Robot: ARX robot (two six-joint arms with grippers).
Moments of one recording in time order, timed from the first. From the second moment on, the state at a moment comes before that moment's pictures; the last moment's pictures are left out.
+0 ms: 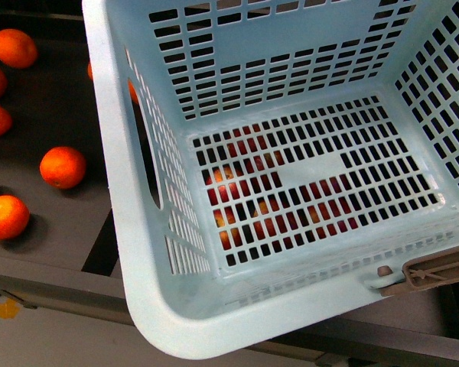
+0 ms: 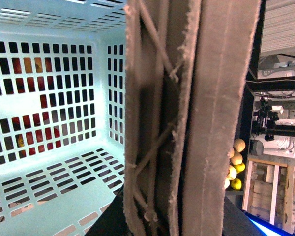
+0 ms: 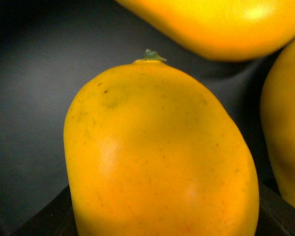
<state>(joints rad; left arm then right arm) -0.76 1.78 1.47 -0.28 0.10 -1.04 -0.88 2.44 1.17 0.14 -0.23 -0.25</state>
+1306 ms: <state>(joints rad) -0.76 1.78 1.47 -0.28 0.10 -1.04 -0.14 1.07 0.61 0.11 -0.47 0.24</state>
